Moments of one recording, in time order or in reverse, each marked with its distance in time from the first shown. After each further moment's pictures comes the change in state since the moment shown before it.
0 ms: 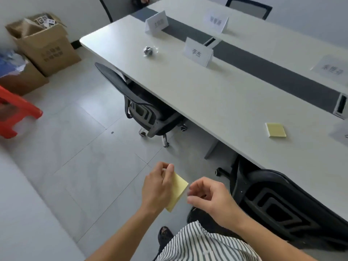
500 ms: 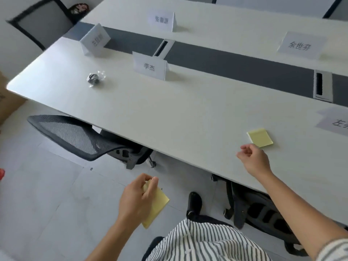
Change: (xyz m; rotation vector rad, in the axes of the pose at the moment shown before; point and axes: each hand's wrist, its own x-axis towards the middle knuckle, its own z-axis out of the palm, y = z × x) left_hand 0.177 0.087 0.048 0.269 -0.232 0.063; right_hand 0.194 0.094 -0.254 -0.204 0.773 0.371
